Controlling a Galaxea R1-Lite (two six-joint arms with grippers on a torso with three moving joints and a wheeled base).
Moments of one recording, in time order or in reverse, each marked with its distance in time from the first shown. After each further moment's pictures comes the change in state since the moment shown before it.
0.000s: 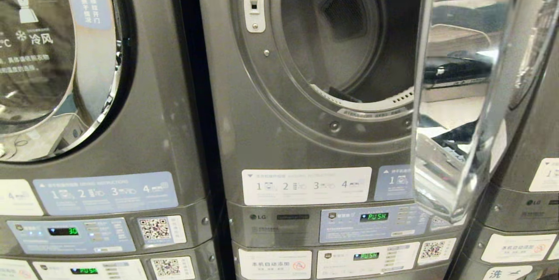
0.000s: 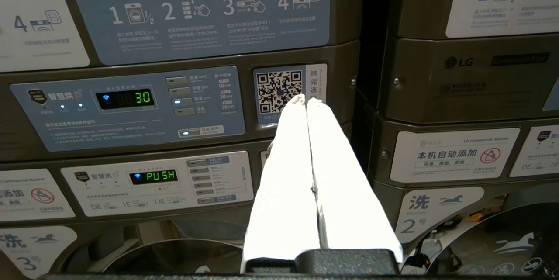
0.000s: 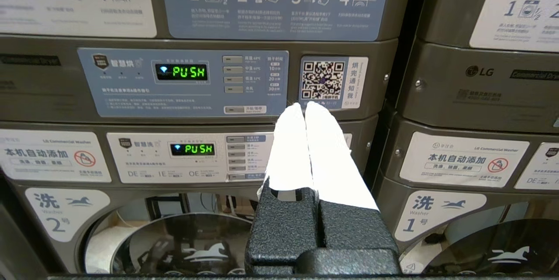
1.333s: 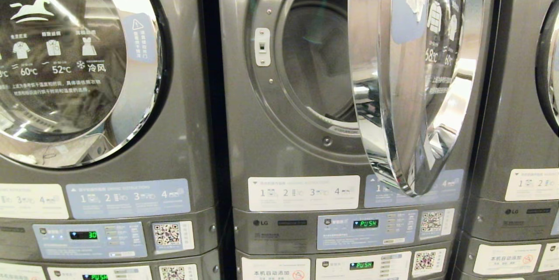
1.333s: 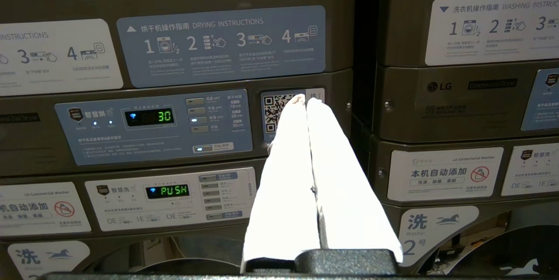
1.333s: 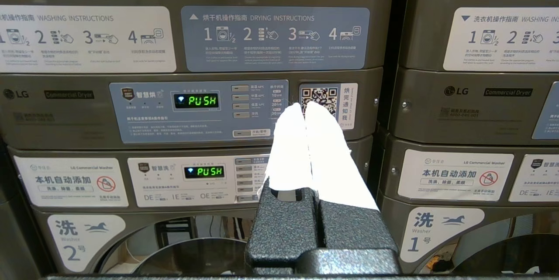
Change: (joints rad) left arm 0.000 0.000 0.000 0.001 0.004 0.008; right arm 0.000 0.000 0.000 -0.002 -0.009 0.037
